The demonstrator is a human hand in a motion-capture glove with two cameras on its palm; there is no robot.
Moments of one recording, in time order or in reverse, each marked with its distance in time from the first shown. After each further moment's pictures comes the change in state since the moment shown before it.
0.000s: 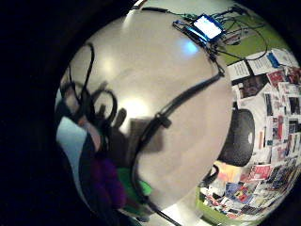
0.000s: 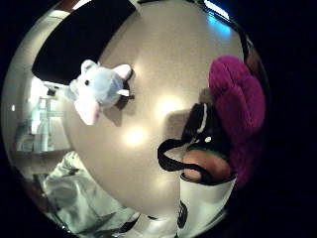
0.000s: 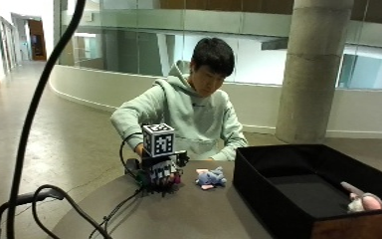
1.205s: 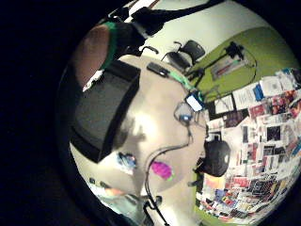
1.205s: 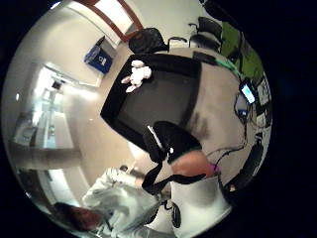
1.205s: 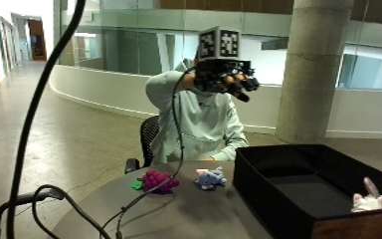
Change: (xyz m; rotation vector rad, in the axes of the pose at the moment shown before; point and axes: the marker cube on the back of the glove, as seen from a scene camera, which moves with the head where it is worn) arm -0.132 -0.140 -0.303 0.145 0.029 -0.045
